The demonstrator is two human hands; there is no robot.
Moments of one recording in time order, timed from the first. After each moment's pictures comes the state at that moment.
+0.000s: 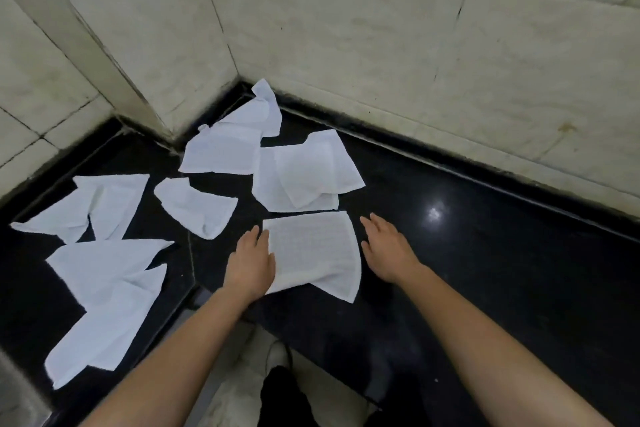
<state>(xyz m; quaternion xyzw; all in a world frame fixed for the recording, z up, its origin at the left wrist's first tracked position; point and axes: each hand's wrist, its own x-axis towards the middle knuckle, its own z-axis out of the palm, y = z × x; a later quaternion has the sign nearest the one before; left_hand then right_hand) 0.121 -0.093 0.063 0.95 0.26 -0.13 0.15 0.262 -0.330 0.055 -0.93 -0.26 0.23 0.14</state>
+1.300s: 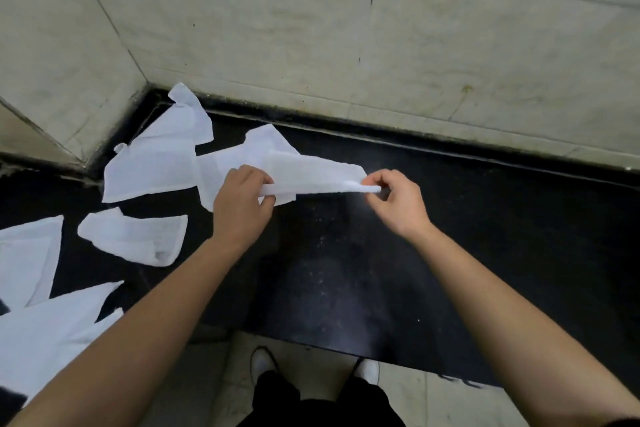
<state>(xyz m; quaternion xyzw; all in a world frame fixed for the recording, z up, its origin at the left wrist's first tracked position) 0.210 -0.082 0.135 0.95 -0.02 0.21 0.25 0.247 -0.360 0.136 -0.91 -0.04 0.00 0.41</state>
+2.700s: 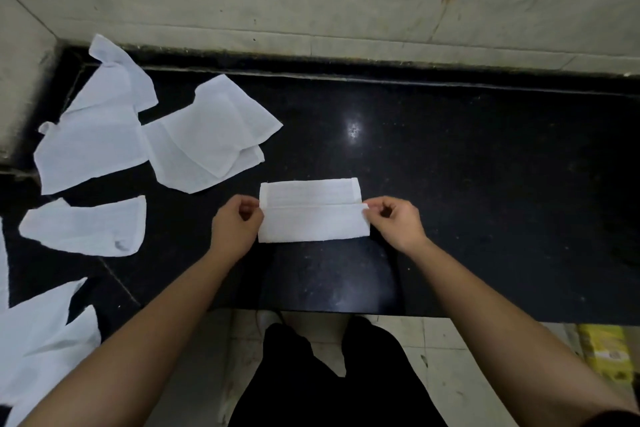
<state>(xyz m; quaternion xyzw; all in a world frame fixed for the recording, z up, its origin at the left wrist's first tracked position) 0.173 -0.109 0.025 0.87 0.18 -0.09 0.46 0.167 -0.415 0.018 -0.85 0.18 0.14 0.48</state>
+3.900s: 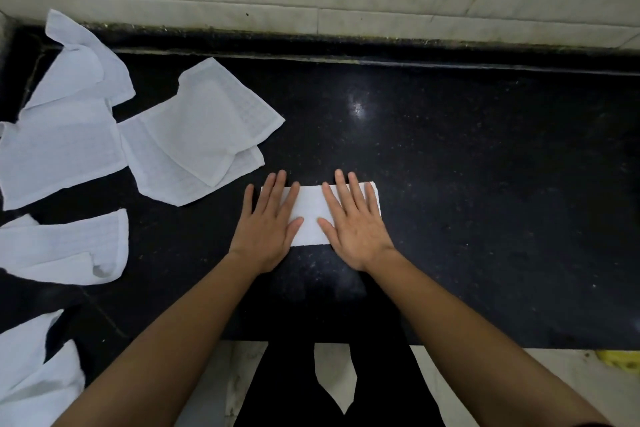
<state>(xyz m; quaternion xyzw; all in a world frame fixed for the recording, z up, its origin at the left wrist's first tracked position) 0.218 -0.124 -0.045 0.97 -0.19 -0.13 0.00 0.205 -0.337 -0.048 -0.98 -0.15 0.14 0.04</state>
